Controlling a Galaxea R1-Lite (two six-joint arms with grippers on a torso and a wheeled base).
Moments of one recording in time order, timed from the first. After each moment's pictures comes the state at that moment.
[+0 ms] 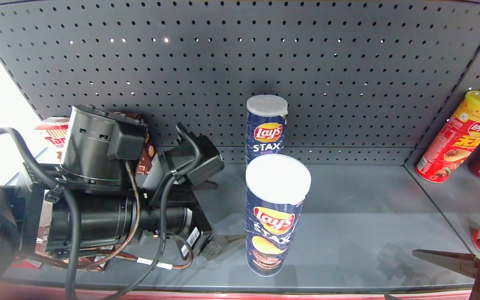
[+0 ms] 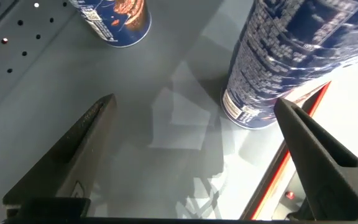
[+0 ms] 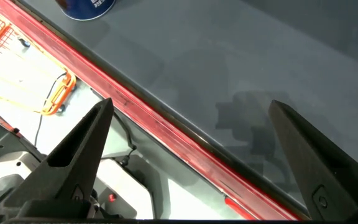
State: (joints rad) left arm -0.65 1.55 -0.94 -0.09 -0.19 0.31; right arm 0.65 1.01 -0.34 -0.26 -0.01 -0.03
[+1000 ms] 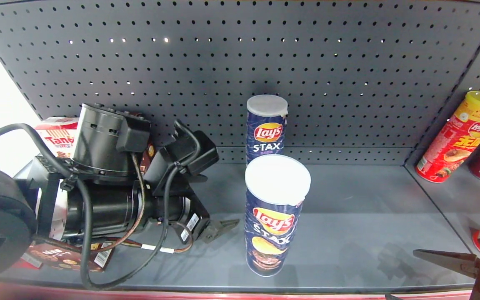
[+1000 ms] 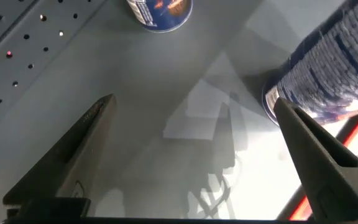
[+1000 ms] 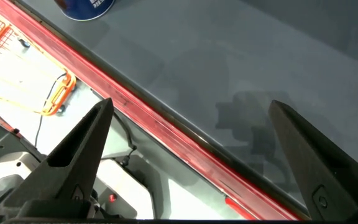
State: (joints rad) left arm -0.61 1.58 -0.97 -0.08 -0.11 0.31; right arm 0.65 1.01 -0.34 -0.26 -0.01 -0.03
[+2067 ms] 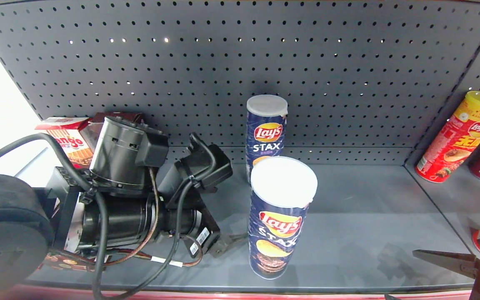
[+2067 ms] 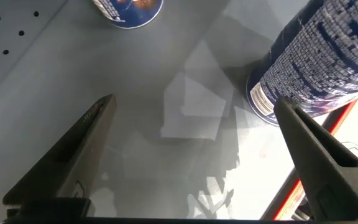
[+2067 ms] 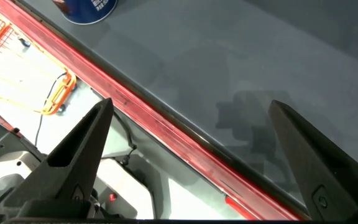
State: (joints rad) left arm -0.66 1.61 -0.95 -0.08 -0.11 0.31; right arm 0.65 1.01 -0.34 -0.26 -0.01 -0.03
